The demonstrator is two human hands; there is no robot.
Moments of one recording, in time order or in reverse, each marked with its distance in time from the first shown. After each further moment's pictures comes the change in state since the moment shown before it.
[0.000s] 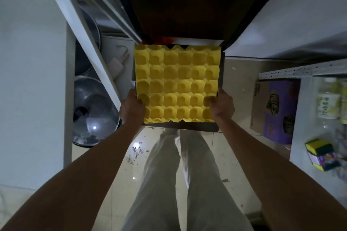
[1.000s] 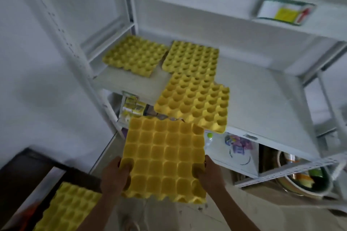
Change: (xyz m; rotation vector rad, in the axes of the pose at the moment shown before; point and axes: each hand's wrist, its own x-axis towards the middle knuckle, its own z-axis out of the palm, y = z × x) left_hand -0.467 0.138 -0.040 0.177 -0.350 1.231; right_hand -0.535 0.300 -0.180 0.838 0.599 0.715
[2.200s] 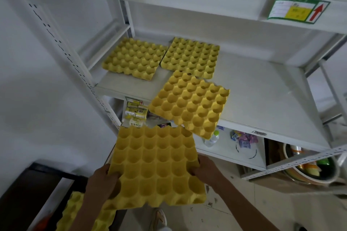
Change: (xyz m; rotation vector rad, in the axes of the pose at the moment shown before) left_hand 0.035 -0.010 -0.089 0.110 -0.207 -0.081; right_hand -0.008 -0.084 -0.003 0.036 -0.322 0.037
